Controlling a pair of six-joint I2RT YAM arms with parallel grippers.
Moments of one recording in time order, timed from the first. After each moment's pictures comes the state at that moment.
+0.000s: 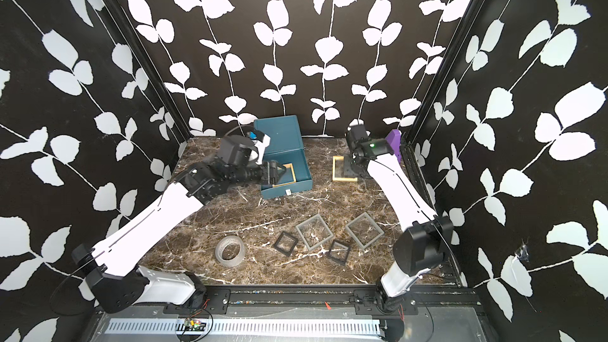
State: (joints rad) left arm -0.71 1.35 1.52 -0.78 0.04 -0.49; right arm 0.35 1.62 1.73 -1.19 0.21 0.33
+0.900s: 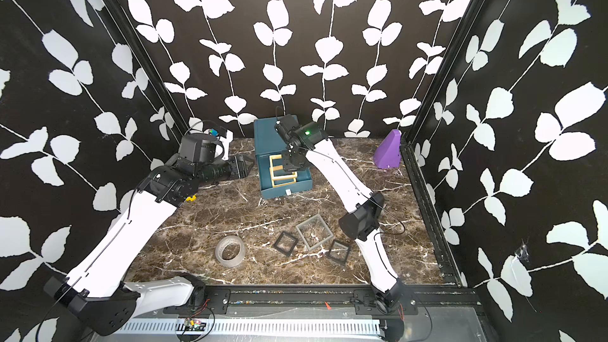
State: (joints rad) left arm -0.50 1.22 1.45 -0.84 0.07 -0.48; right arm 0.72 2.23 2.60 -1.54 0.09 0.49
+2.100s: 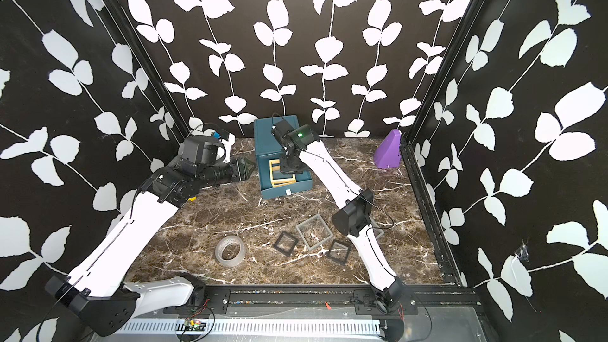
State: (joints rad) left arm -0.49 1.22 1.42 -0.84 0.09 -0.48; right arm 0.72 2.34 2.68 -1.56 0.08 0.52
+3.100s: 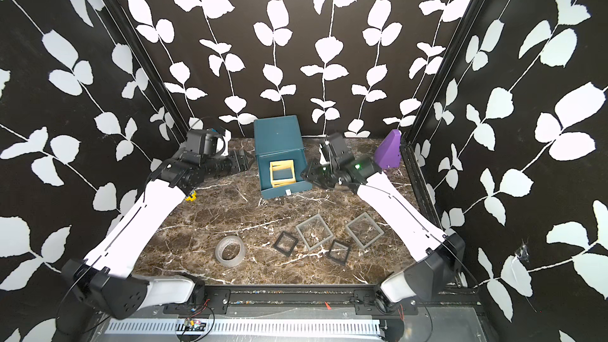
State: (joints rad) left arm -0.37 1.34 1.42 -0.76 0.17 -0.53; right arm 0.60 1.45 1.42 -0.77 -0.27 0.96
